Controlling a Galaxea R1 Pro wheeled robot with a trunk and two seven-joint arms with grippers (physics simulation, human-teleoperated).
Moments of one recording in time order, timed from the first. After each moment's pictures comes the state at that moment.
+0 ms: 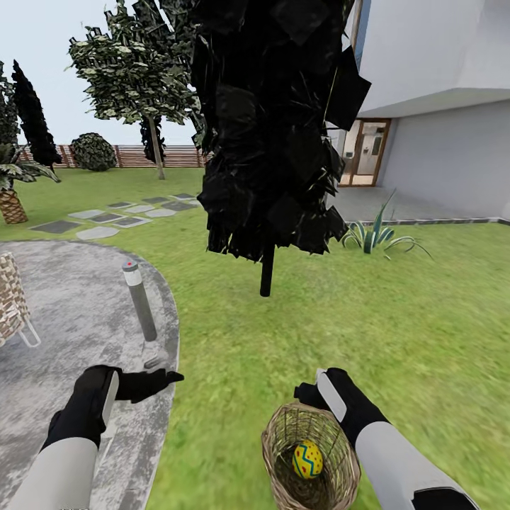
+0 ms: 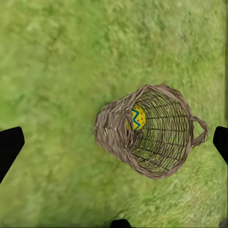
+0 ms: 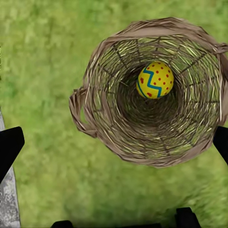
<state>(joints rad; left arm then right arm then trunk) -0.64 0.03 0.45 -0.90 -0.19 0.98 -0.57 -0.73 0.09 0.05 -0.55 -0.41 0.70 -0.29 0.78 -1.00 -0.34</state>
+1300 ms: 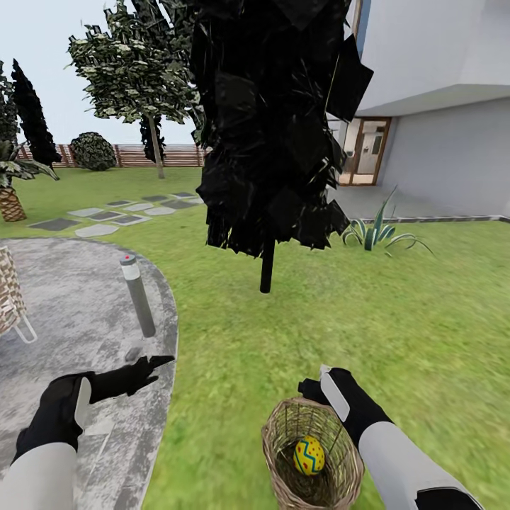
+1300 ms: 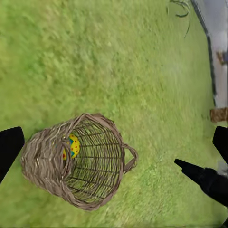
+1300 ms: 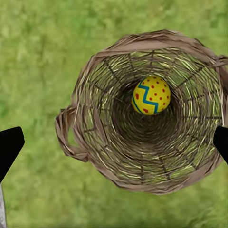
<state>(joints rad) -0.64 0.08 0.62 -0.90 -0.10 0.99 -0.86 -0.73 0.08 0.05 -0.55 -0.41 0.63 -0.29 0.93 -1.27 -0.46</state>
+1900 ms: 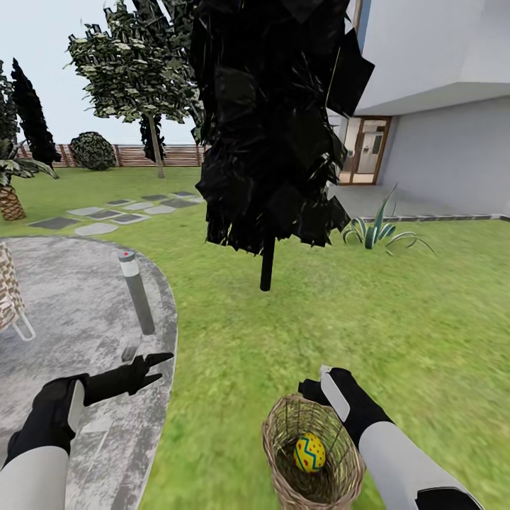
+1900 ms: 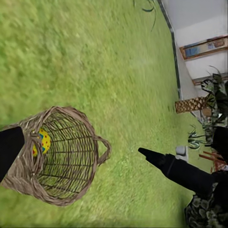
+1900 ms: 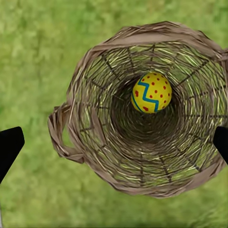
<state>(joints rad) -0.63 0.11 0.62 -0.88 -0.11 1.04 -1.05 -0.73 0.08 0.05 -0.55 -0.41 0.64 -0.29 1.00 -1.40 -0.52</state>
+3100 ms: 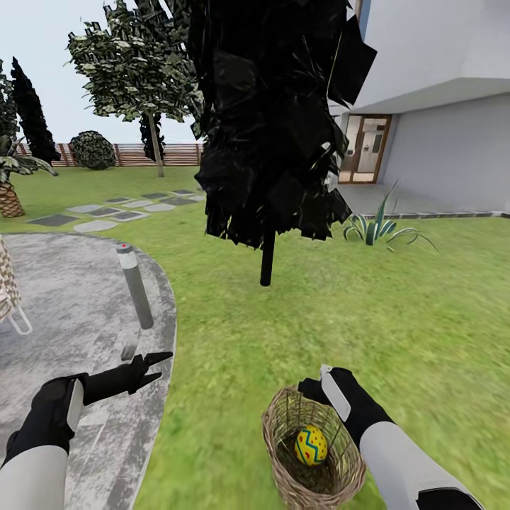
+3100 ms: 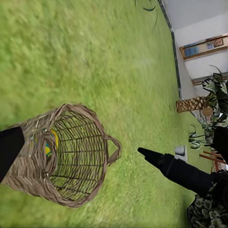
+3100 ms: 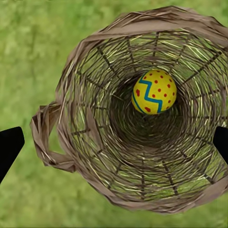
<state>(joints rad) -0.63 0.11 0.62 -0.88 -0.10 1.03 -1.06 -0.73 0.07 0.05 -0.55 -0.41 0.64 -0.28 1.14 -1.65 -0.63</state>
